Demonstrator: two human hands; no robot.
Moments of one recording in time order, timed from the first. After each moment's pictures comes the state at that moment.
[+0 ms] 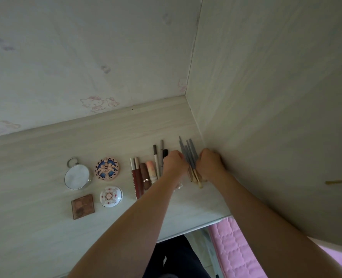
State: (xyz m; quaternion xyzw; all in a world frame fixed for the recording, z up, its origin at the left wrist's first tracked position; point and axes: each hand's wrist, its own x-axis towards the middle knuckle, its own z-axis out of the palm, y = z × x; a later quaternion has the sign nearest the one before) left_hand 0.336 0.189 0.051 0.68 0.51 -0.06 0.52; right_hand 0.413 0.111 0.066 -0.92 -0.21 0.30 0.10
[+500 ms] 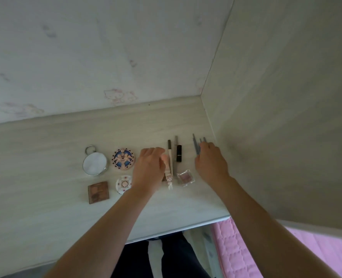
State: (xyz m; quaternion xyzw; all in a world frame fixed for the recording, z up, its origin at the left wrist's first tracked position) left_hand 0.215 0.230 0.090 0.88 0.37 0.12 0.28; right_hand 0.363 0.127 0.096 -0.91 -0.36 0.17 0.08
